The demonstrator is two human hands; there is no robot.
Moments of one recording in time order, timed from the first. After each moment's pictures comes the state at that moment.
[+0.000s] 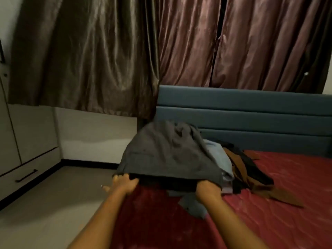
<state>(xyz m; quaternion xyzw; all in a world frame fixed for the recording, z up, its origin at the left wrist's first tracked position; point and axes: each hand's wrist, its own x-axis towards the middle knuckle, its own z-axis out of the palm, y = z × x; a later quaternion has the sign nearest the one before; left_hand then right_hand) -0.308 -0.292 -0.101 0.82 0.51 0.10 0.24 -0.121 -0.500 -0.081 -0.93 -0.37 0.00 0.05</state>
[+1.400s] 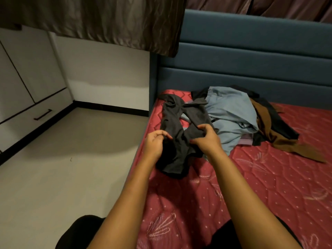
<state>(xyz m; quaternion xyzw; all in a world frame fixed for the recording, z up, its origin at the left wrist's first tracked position) -0.296 -0.320 -0.148 0.63 0.33 0.38 0.59 -0.167 -0.424 -0.118 -0.82 -0.27 0.15 0.49</state>
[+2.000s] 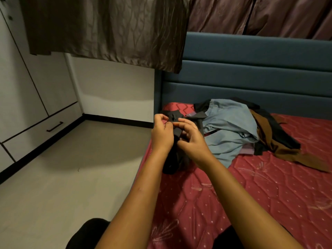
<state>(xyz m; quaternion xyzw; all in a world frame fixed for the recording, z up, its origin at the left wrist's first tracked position) -0.303 -0.357 -0.064 0.64 0.36 0.48 0.47 -0.227 -0.433 -0.073 -0.63 -0.52 0.13 0.56</state>
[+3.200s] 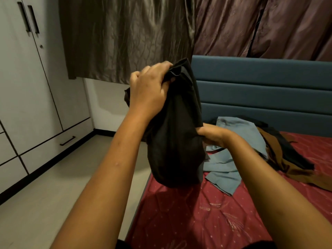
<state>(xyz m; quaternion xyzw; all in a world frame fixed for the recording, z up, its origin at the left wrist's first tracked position) -0.376 -0.334 0.100 0.81 0.23 0.53 0.01 -0.201 -0.430 0.035 -0.69 -0.52 0.37 0.35</state>
